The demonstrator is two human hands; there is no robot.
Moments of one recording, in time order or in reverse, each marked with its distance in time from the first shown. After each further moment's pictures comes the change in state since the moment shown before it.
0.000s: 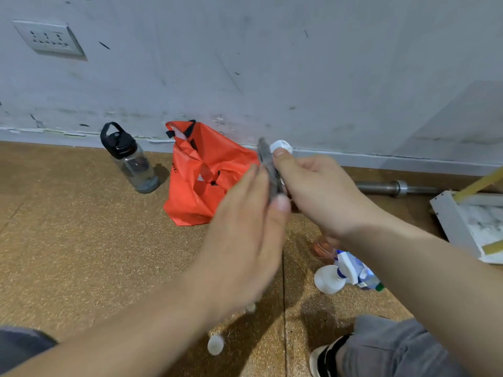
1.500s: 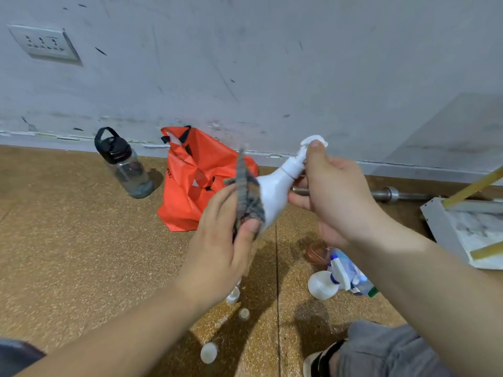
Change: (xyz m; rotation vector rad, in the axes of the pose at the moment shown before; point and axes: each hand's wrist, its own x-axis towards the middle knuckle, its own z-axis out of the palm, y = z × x) left_hand -0.005 -0.067 0.024 0.035 0.166 0.042; right_hand 0.005 -0.005 -0.012 0.352 0.279 0.163
